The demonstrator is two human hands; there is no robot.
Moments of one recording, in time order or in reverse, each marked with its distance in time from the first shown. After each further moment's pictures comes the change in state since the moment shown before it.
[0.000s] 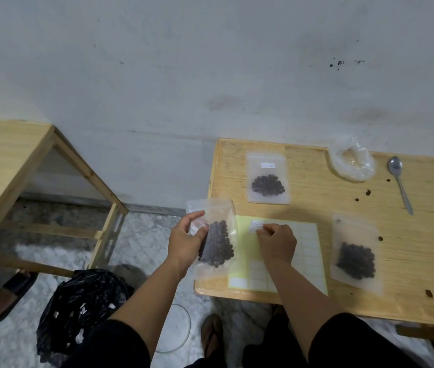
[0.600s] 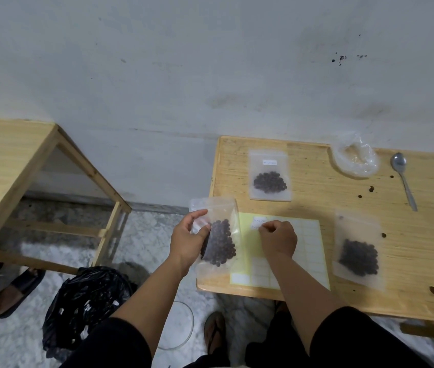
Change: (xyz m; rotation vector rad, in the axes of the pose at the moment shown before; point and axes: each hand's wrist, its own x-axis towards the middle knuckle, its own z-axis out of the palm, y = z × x) left_hand -0.001 -0.006 -0.001 0.007 -0.016 -0.002; right_hand 0.001 0.000 0.001 0.046 -0.016 0.046
